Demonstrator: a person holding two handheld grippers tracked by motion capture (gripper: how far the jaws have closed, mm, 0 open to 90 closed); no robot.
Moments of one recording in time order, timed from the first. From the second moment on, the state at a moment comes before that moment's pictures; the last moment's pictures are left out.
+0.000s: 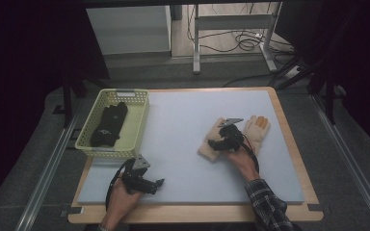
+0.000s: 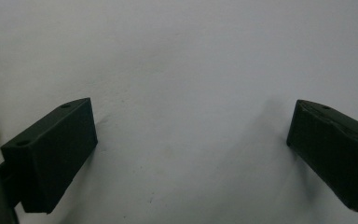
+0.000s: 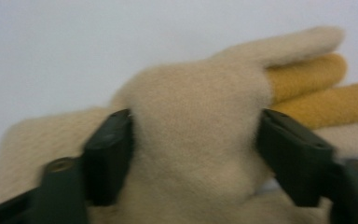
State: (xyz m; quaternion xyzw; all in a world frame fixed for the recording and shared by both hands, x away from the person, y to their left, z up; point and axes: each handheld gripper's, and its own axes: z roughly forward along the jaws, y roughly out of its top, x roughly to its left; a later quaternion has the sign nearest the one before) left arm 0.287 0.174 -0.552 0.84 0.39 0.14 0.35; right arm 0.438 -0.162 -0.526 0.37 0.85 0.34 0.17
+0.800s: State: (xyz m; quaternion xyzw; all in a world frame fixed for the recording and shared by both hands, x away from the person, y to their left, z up) left arm 0.287 0.174 -0.552 0.84 0.39 0.14 0.35; right arm 0.367 -0.155 -0.499 0.29 0.87 0.39 0.10
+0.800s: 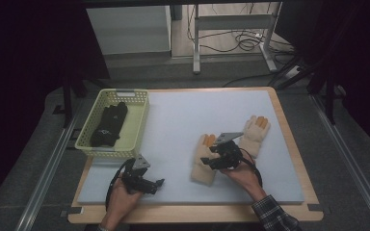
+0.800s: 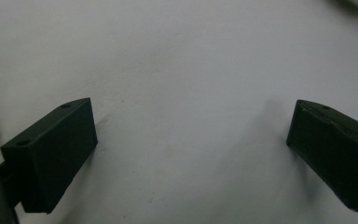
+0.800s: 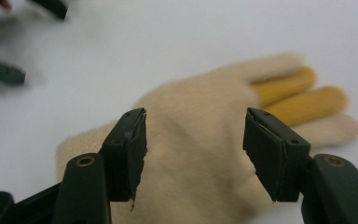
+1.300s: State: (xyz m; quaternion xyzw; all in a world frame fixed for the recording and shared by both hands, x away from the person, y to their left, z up) left arm 0.287 0.174 -0.552 0.84 0.39 0.14 0.35; right arm 0.393 -0.231 -0.491 0.39 0.82 0.37 0.16
